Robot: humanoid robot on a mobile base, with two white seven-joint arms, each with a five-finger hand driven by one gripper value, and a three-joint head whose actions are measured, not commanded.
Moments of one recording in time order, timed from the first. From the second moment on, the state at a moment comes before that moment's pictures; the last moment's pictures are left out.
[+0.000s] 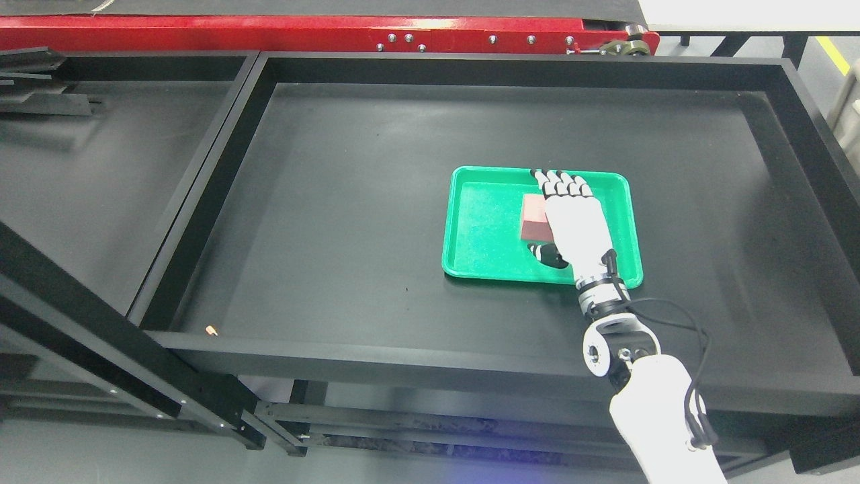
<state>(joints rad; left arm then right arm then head) 0.05 0.00 -0.13 0.00 0.13 -0.13 -0.17 -0.25 0.00 0.29 -1.28 1.21 0.00 -0.16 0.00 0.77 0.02</state>
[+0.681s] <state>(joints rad) 0.05 0.00 -0.13 0.00 0.14 -0.12 -0.17 -0.25 0.00 0.29 -1.22 1.21 0.02 -0.14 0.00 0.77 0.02</state>
